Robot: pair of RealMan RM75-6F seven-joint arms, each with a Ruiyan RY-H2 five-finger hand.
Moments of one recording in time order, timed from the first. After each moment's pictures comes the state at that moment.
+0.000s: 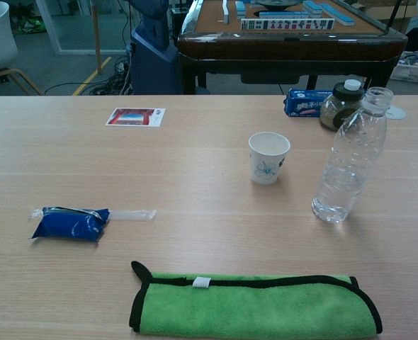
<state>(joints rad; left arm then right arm) -0.09 -1.08 -0.04 -1.67 1.37 1.42 0.16 0.15 -1.17 0.05 -1.57 -1.48 1.36 -0.10</state>
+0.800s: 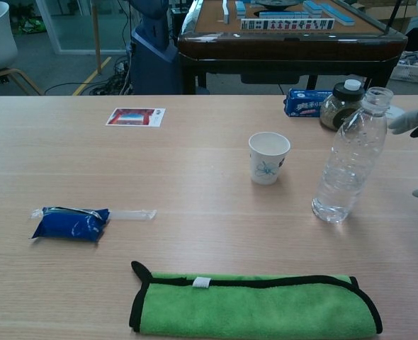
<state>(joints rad) -0.10 -1.07 -0.04 -1.69 1.35 1.38 0.12 0.31 -1.43 0.09 -1.37 -1.50 1.21 0.13</state>
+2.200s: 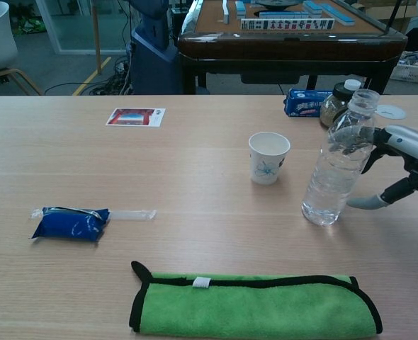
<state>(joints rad) -0.08 -1.05 -0.04 -1.71 1.35 1.40 0.12 0.44 -1.60 0.06 -1.16 -1.55 1.16 0.46</state>
